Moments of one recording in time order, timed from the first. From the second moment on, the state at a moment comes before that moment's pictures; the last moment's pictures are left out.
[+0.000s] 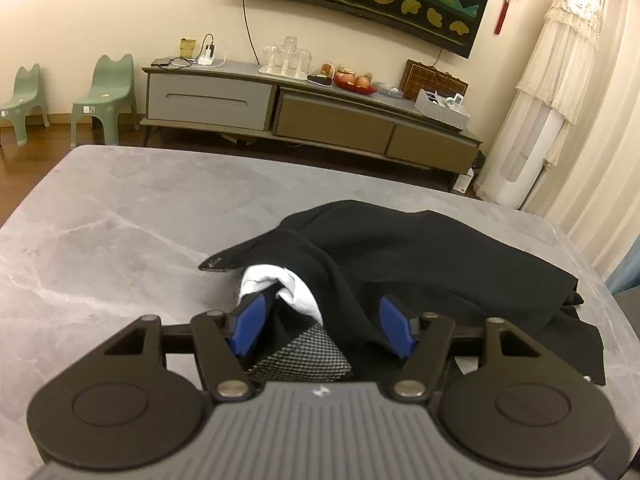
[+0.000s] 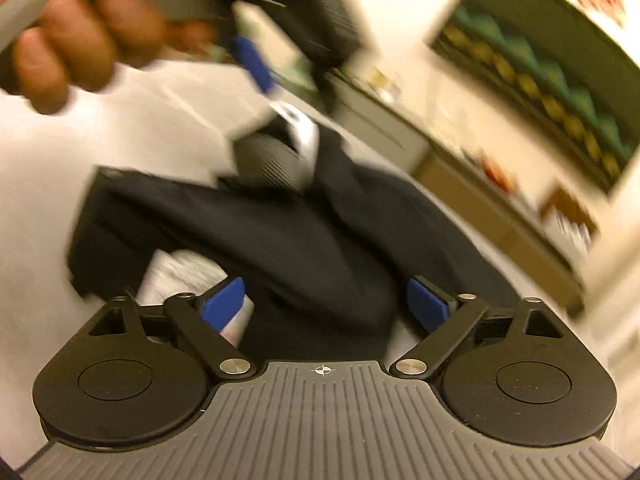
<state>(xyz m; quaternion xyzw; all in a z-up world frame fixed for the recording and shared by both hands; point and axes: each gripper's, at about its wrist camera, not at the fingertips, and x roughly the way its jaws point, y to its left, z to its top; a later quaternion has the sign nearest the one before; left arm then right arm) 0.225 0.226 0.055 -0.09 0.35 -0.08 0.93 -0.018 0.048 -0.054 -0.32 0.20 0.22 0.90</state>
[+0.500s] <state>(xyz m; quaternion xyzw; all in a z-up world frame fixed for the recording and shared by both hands) 0.233 0.222 0.039 -0.05 0.39 -0.06 0.92 0.029 -0.111 -0.006 0.02 0.31 0.10 0.94</state>
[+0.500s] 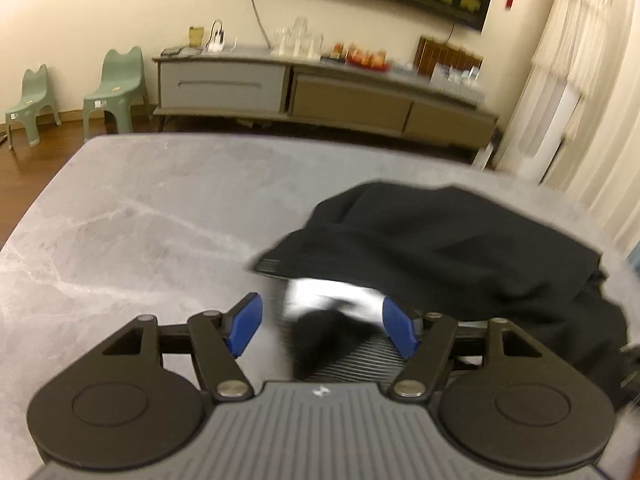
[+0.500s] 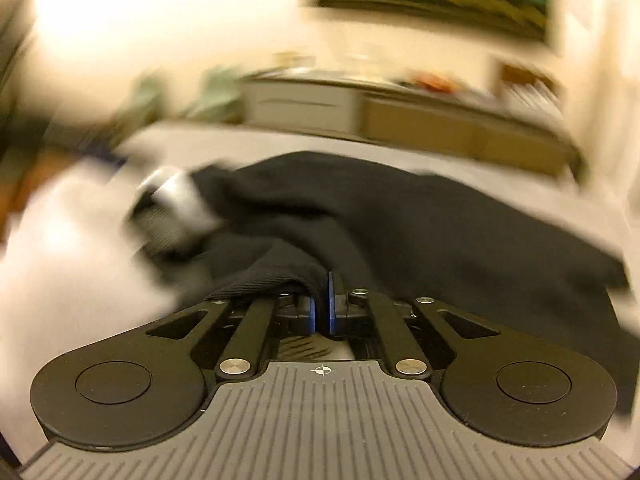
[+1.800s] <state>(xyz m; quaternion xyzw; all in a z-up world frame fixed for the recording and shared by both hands) 0.243 0.175 0.032 -0.06 0.38 -0.06 0.92 0.166 -0.191 -0.037 0.19 0.35 0.04 0.92</state>
